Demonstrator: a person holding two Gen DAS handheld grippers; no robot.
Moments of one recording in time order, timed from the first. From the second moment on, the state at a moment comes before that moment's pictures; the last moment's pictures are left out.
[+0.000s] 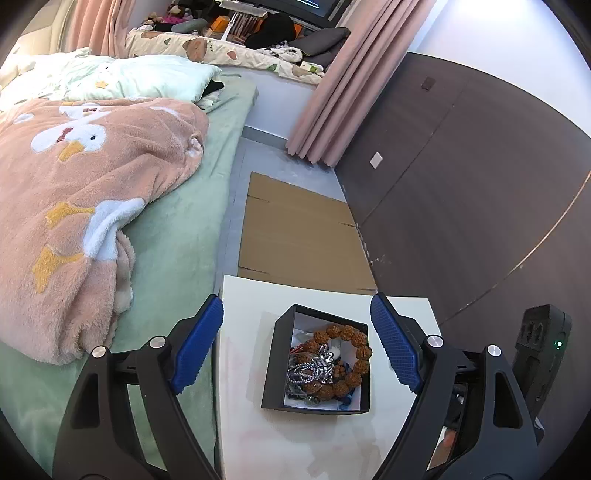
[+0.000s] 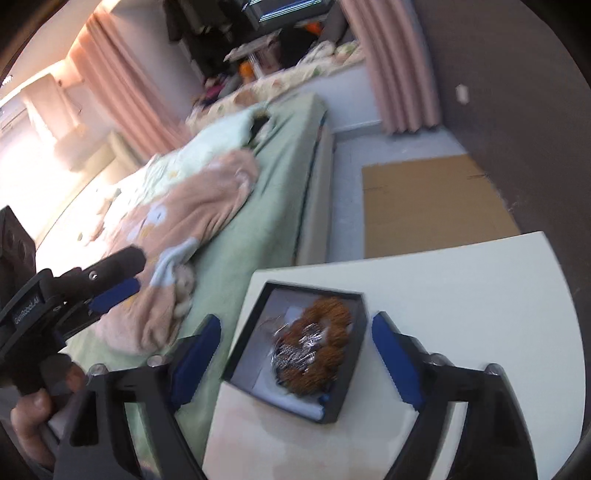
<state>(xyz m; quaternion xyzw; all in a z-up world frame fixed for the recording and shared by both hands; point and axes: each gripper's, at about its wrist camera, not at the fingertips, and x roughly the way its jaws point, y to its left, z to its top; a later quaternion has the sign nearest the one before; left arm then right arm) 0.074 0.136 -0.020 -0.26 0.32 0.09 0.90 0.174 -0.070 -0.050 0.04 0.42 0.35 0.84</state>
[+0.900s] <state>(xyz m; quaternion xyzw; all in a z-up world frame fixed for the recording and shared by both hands) 0.065 0.034 -0.019 -0.19 0.34 0.05 0.92 0.151 -0.224 -0.047 0.08 0.45 0.20 0.86</state>
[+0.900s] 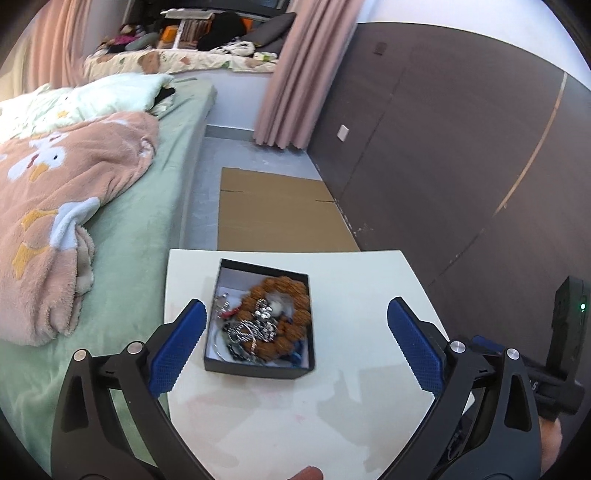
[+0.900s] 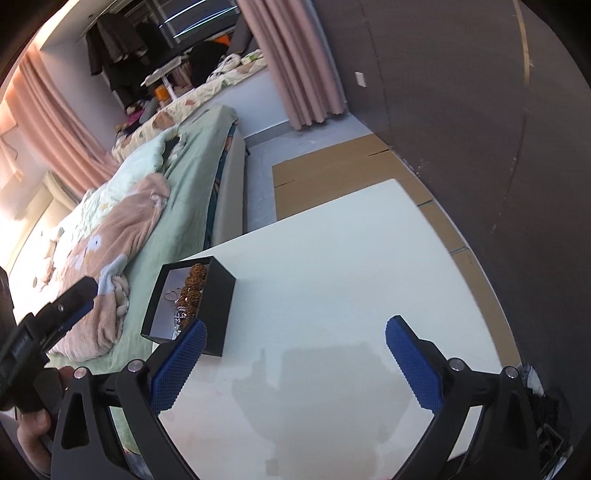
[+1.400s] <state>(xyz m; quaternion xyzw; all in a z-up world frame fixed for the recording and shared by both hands) 0.032 0.009 -0.026 -0.15 0.35 0.06 0.92 0.128 -0.251 -0.050 0.06 0.46 0.19 0.87</state>
